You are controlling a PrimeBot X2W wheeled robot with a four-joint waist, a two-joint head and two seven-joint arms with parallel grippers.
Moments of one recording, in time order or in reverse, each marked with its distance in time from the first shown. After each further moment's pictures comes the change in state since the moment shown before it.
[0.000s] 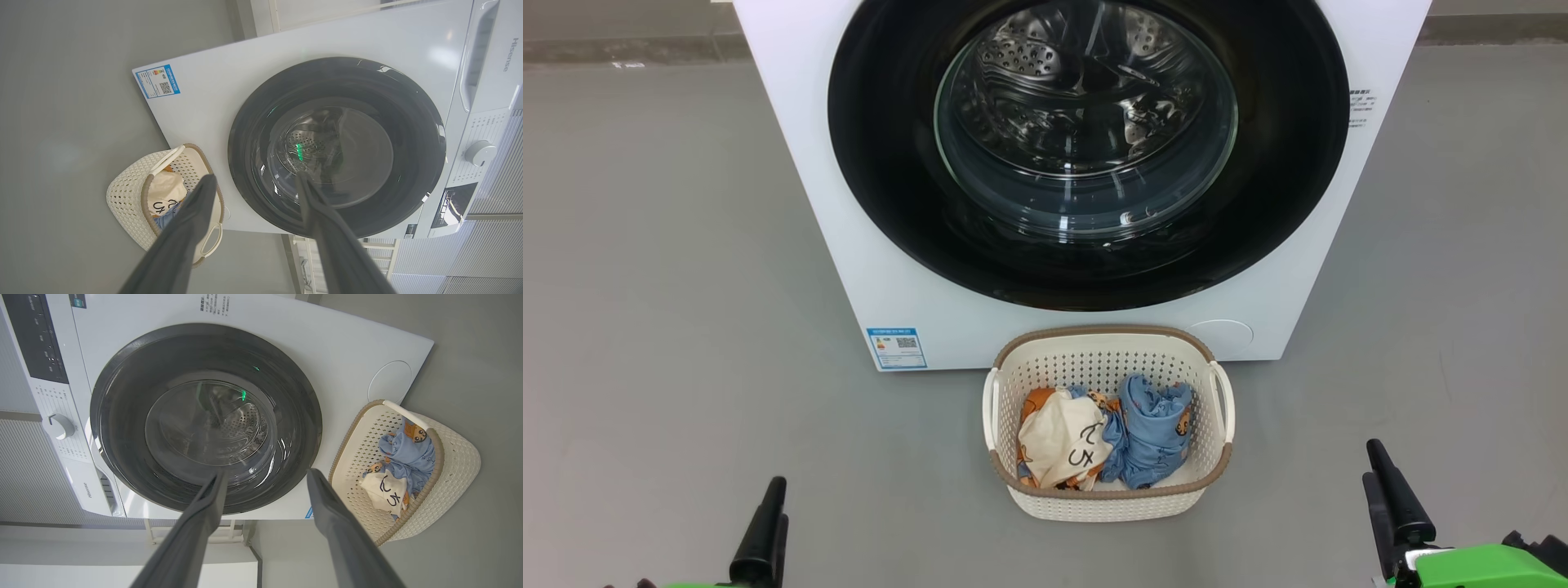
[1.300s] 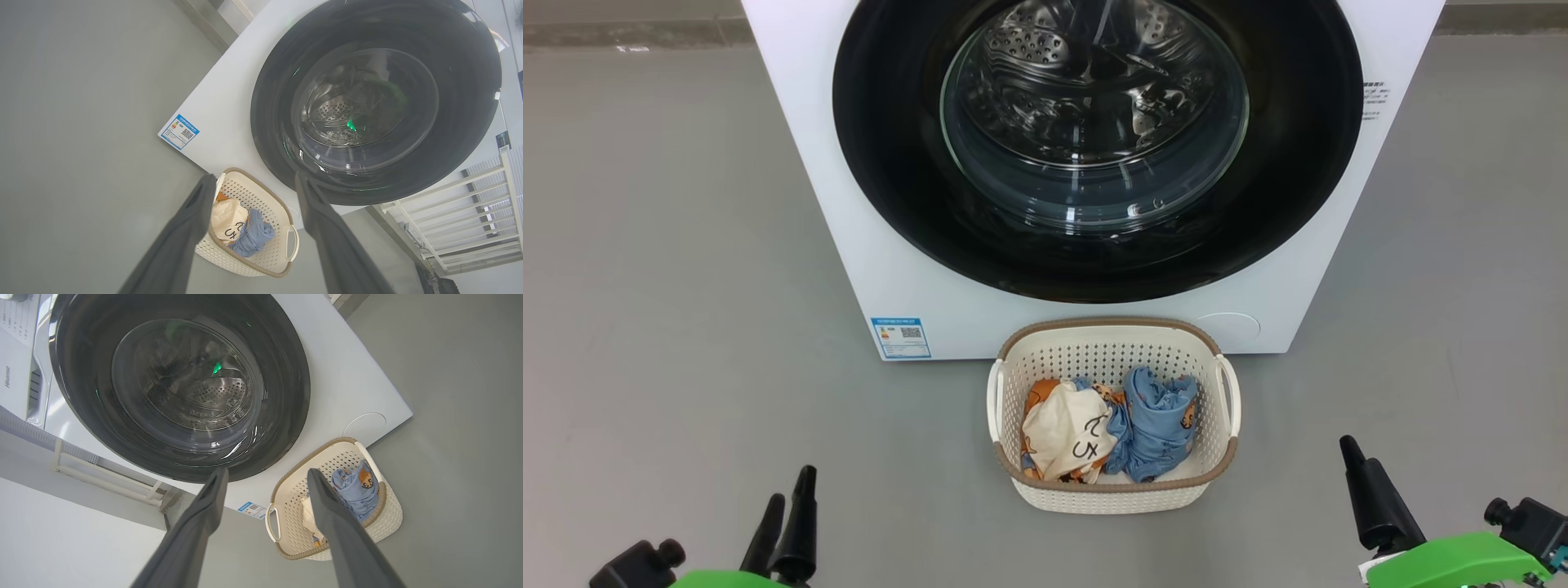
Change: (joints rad) left arm 0.004 0.026 -0.084 -0.049 0.519 0.000 -0.109; right arm 0.001 -0.031 0.053 -0.026 -0.503 0.000 -0.107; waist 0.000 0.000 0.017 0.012
